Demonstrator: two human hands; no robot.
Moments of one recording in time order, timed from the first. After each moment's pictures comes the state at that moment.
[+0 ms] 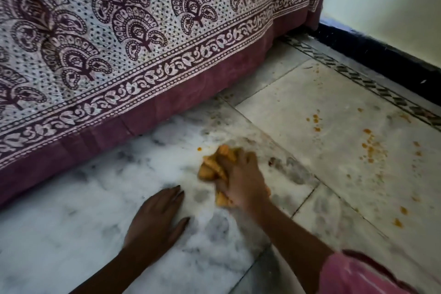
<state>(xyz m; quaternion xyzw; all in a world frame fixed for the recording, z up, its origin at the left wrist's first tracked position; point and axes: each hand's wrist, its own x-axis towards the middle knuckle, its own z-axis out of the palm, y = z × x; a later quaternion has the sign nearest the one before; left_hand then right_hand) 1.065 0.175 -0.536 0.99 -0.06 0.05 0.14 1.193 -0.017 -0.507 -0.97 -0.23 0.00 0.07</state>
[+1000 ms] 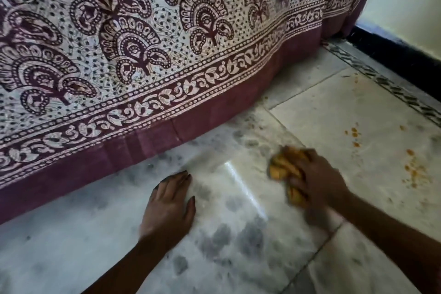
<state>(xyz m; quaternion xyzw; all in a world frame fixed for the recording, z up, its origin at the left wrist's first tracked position) 1.081 0.210 -0.535 0.97 0.07 0.07 0.20 1.251 -0.083 -0.490 -0.97 -0.24 0.05 0.01</state>
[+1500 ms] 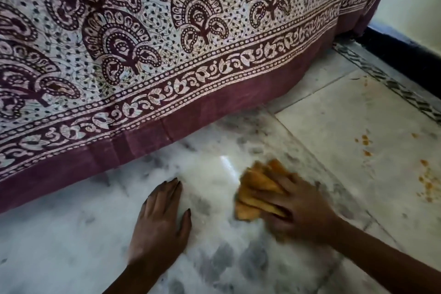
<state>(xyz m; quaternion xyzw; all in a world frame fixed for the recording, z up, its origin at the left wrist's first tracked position) 1.080 0.213 -0.541 0.97 0.11 0.09 0.21 1.228 -0.058 -0.508 -0.85 -0.53 -0.01 0.05</state>
